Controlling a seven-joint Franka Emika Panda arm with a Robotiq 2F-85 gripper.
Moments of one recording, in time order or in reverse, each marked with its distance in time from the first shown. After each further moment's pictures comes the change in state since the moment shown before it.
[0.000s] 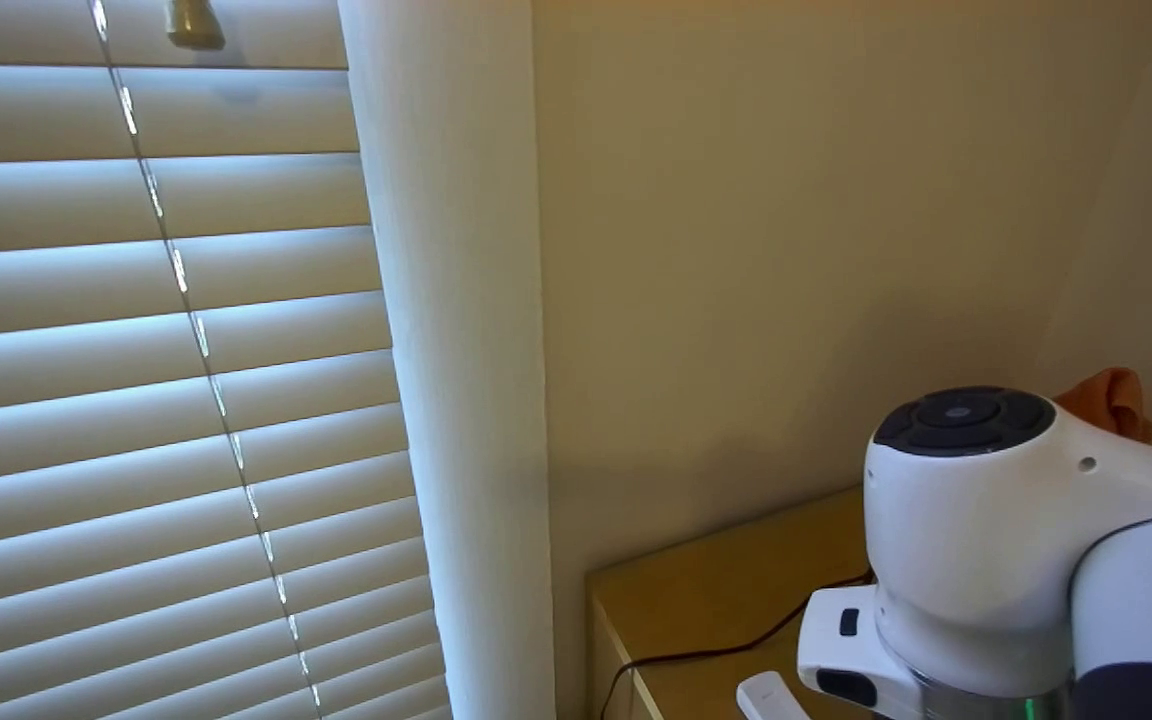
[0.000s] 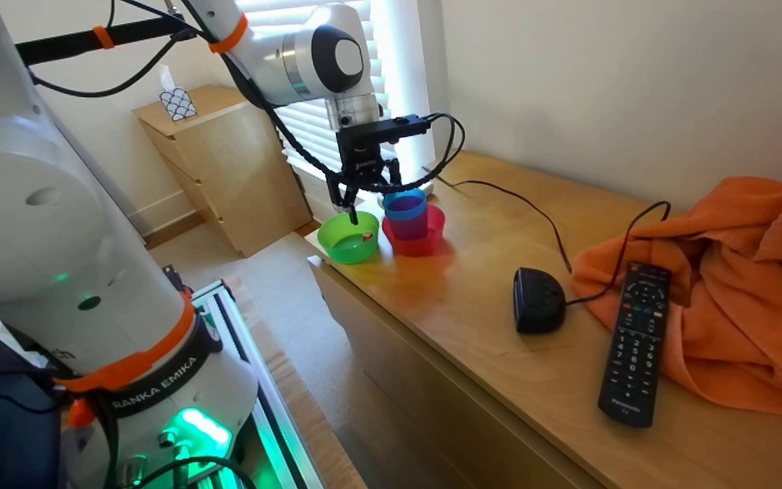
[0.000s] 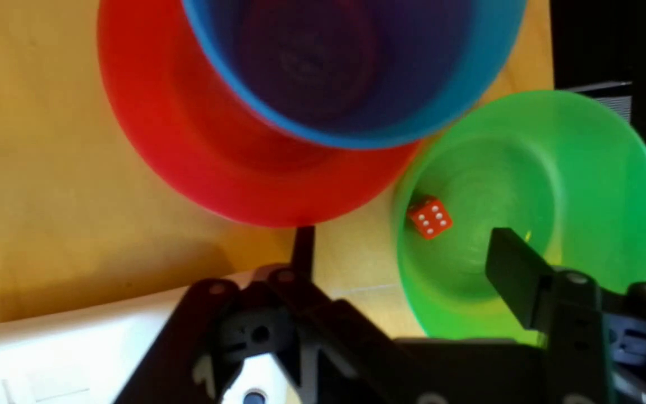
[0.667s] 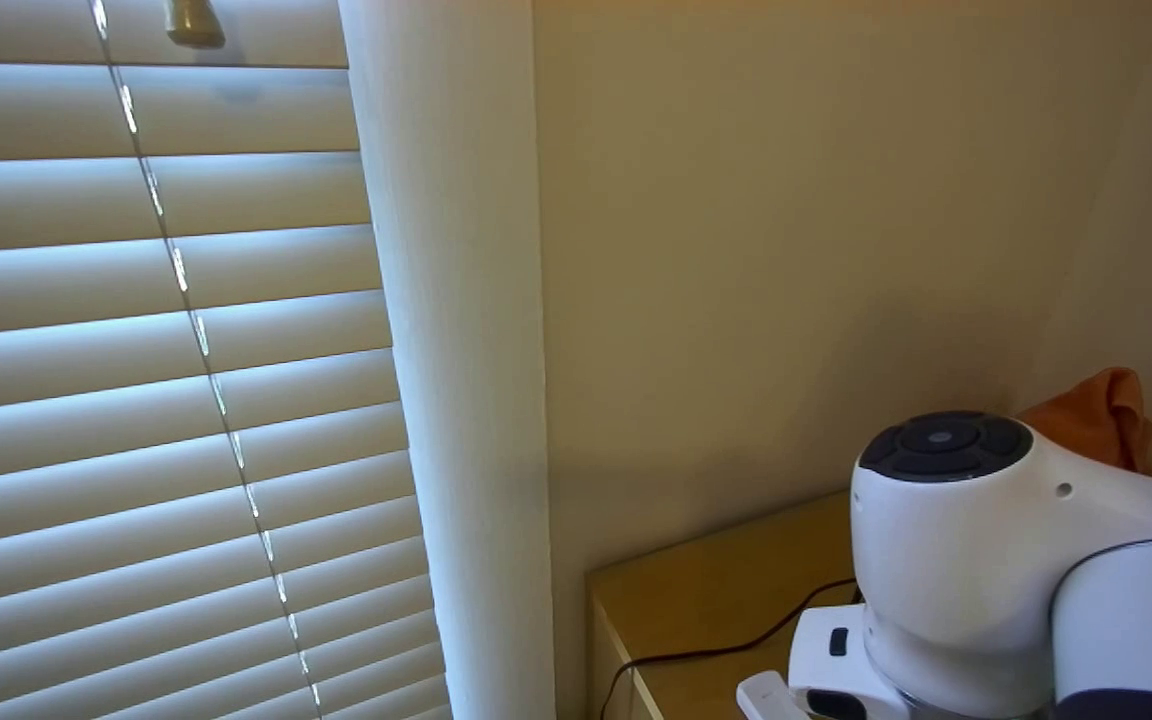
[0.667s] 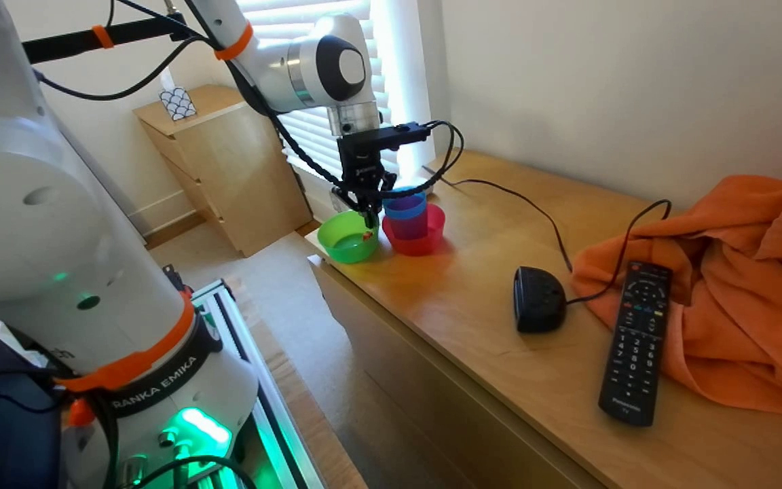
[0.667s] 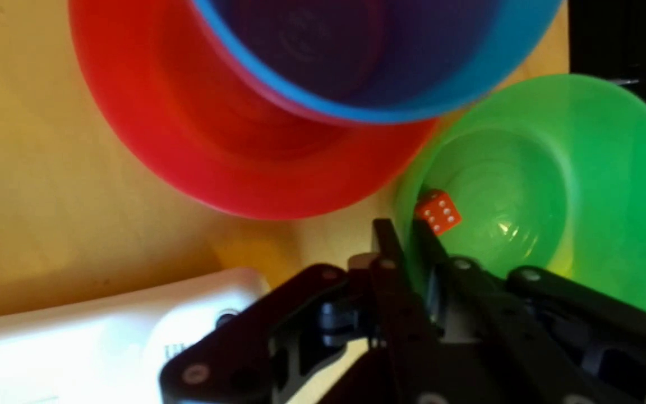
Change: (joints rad) arm -0.003 0.045 0.009 0.013 -0.008 0.018 -0.002
